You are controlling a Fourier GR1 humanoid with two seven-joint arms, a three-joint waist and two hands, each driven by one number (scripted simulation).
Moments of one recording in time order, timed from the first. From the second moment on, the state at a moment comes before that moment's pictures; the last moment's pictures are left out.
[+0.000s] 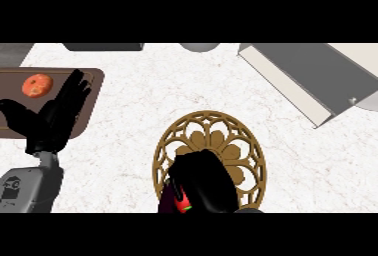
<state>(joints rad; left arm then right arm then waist) -0.25 0.25 0.08 -1.50 0.14 0.02 0.22 -0.29 -0.01 0.74 -1.72 0.86 0.19 0.57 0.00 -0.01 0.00</state>
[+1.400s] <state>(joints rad) -0.25 0.23 0.09 -1.49 0.13 0.01 0.22 -0.83 -0.22 -0.03 -1.98 0.59 0.37 0.91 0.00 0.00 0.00</state>
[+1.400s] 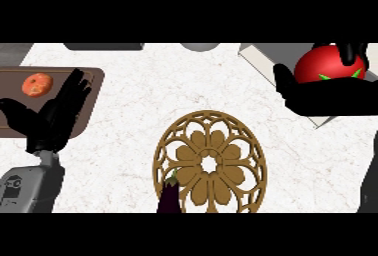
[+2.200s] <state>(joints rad) -0.23 0.22 0.09 -1.54 0.12 0.00 0.24 -0.73 -0.46 -0.37 -1.60 0.45 0.30 0.50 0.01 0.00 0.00</state>
